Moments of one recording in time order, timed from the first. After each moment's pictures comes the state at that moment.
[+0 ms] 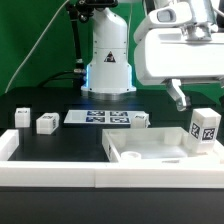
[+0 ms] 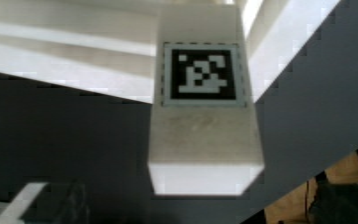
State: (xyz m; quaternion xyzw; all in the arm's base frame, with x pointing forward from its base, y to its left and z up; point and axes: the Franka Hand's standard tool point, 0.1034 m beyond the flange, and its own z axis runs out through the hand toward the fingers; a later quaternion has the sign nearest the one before) arm 0.609 0.114 0.098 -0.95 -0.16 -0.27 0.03
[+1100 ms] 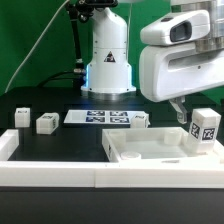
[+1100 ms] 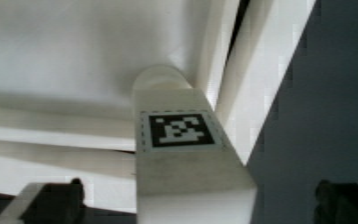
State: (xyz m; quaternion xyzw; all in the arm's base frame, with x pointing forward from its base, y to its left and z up) arm 0.615 0.115 0.090 -0.99 -0.13 -0.02 0.07
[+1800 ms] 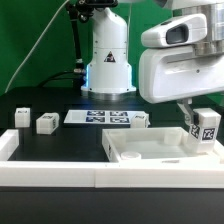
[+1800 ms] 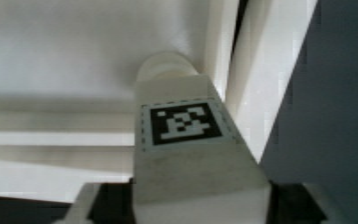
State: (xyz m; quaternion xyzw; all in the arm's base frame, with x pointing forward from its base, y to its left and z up) arm 0.618 0.116 0.086 -0.99 -0.11 -0.03 0.07
